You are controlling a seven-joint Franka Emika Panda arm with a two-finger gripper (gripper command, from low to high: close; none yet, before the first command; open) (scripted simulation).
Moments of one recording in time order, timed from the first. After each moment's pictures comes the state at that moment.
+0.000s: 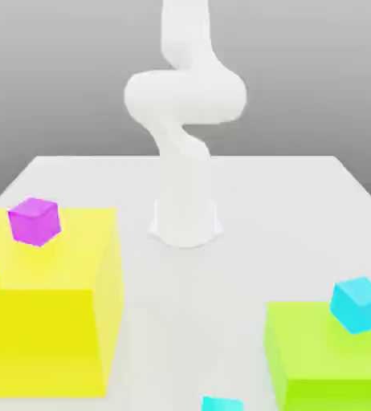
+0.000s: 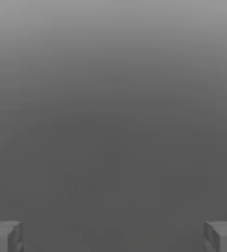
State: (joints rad) arm -0.01 -0.71 0.02 -2.30 -0.01 2.32 0.82
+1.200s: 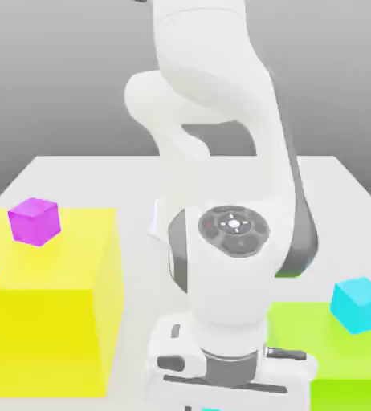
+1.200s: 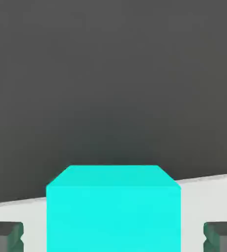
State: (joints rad) arm 0.00 0.52 0.08 -2.22 -0.10 2.74 1.07
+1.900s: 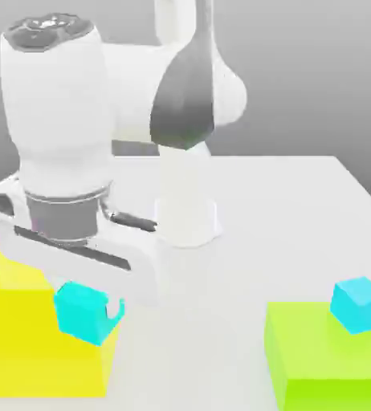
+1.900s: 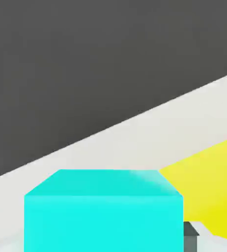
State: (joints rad) arm -0.25 0.00 -0.07 -2.21 -0.01 2.15 1.02
